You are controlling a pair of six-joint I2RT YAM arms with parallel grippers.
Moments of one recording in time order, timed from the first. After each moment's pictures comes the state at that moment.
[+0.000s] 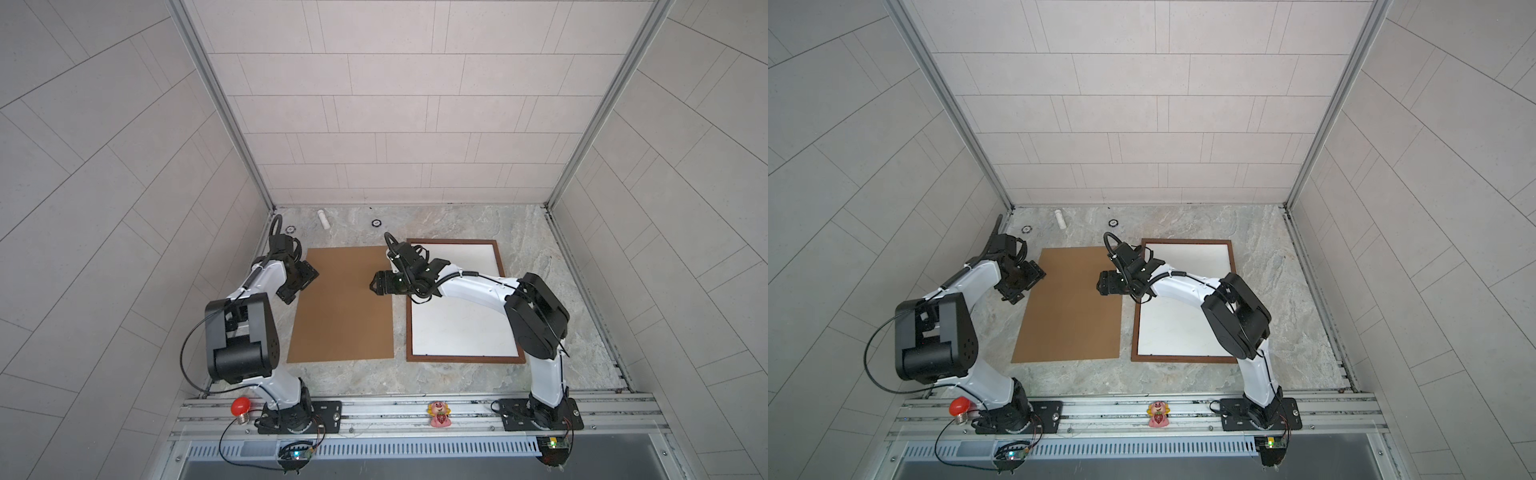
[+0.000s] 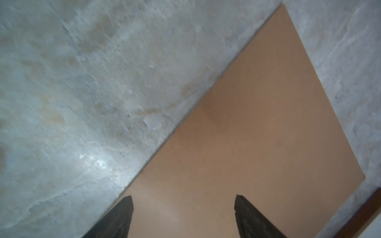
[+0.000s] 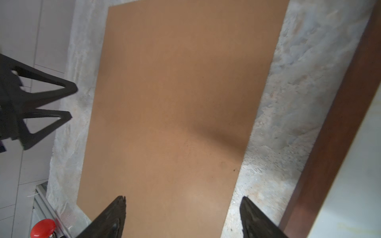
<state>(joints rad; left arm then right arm) 0.20 1.63 1.04 -0.61 0.06 -0.66 0.79 2.00 1.47 -0.34 -0.12 0.70</state>
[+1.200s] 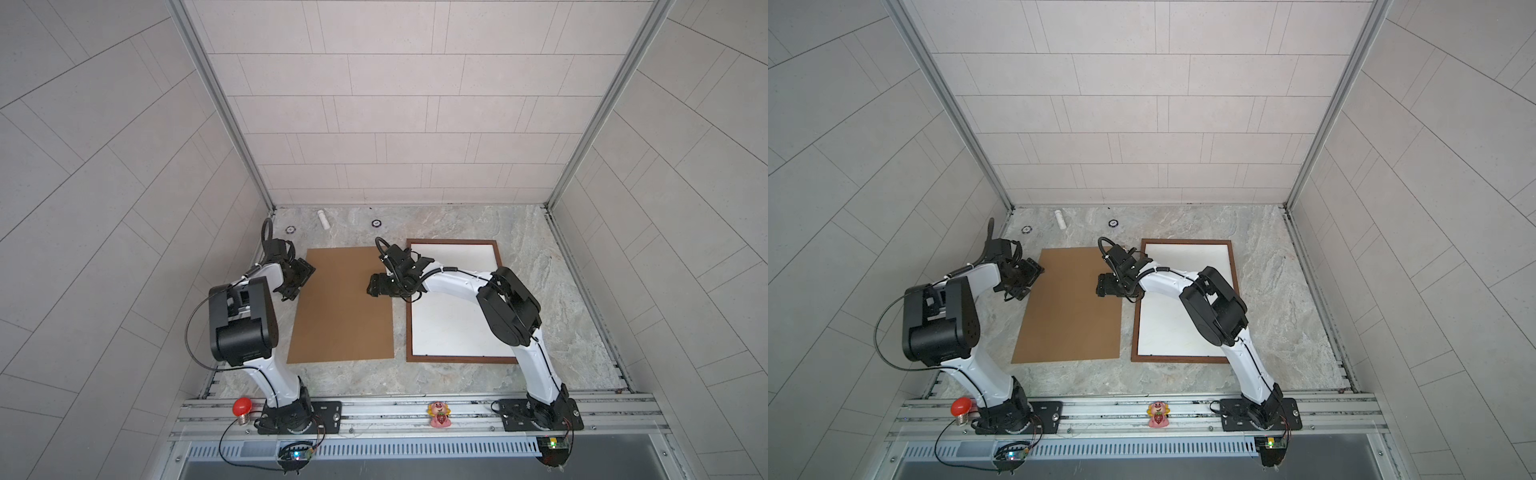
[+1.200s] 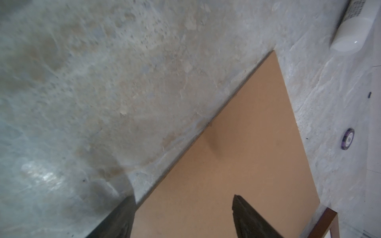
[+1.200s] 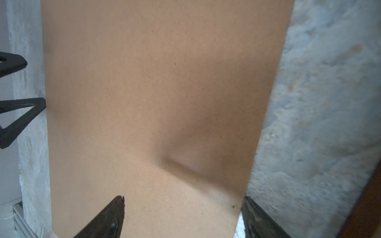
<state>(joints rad) 0.26 1.75 0.98 -0.34 0.23 -0.74 0.77 2.18 1.61 -0.41 -0.16 0.76</state>
